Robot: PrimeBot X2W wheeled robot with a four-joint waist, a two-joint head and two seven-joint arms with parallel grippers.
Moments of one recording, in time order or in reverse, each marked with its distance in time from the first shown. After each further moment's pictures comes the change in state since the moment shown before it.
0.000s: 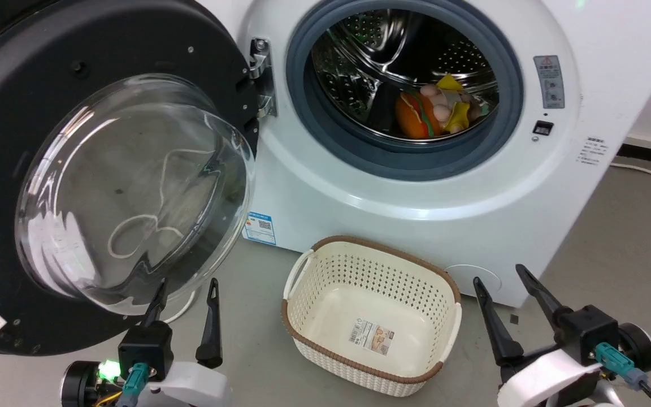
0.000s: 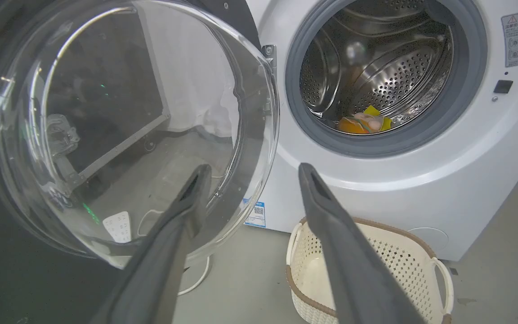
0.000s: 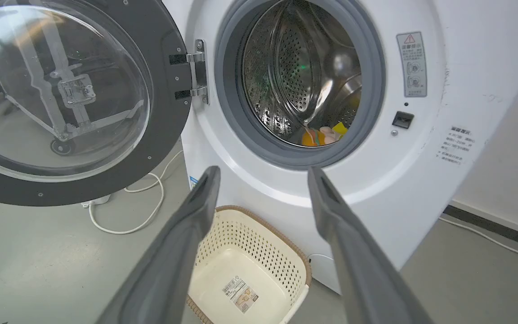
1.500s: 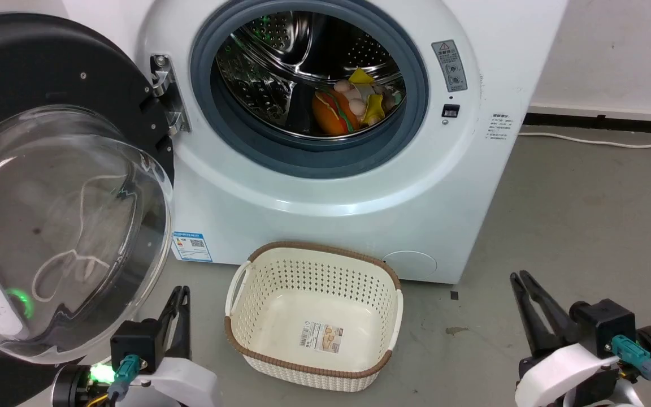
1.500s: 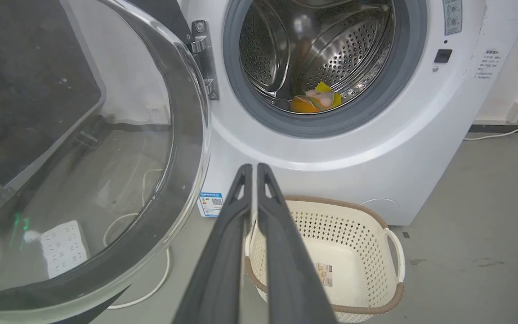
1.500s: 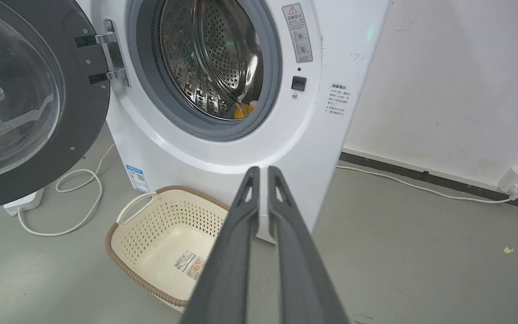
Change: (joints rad) left arm 0.001 -0.002 0.045 0.006 0.001 -0.035 0.090; right arm 0.011 0.000 -0.057 -0.039 -0.011 0.000 0.090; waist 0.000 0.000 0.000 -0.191
